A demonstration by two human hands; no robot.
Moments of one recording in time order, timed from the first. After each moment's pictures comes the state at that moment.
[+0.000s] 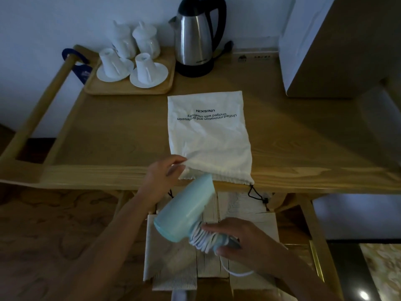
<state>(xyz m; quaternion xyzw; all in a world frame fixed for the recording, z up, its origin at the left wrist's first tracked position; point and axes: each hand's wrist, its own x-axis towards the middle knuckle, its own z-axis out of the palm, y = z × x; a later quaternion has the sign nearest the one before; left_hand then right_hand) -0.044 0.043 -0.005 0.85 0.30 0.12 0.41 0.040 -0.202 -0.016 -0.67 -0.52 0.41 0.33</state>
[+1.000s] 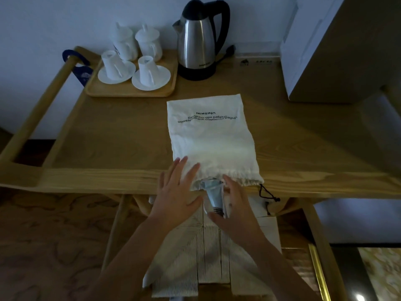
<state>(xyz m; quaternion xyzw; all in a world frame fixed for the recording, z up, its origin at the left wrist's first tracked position) -0.061 0.010 -0.027 0.96 0.22 0.04 0.19 0.036 -0.150 -0.034 -0.81 -0.37 0.20 0.40</state>
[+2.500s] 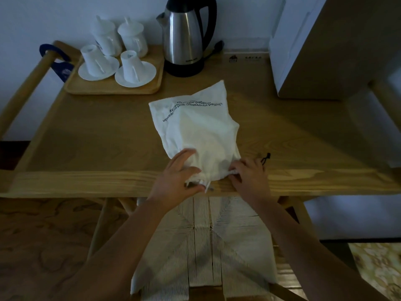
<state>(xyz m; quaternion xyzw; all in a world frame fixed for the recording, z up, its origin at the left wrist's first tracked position) -0.013 0.028 -0.047 0.95 0.12 0.13 0.26 0.134 -0.142 -0.052 -0.91 -0.38 0.05 0.17</state>
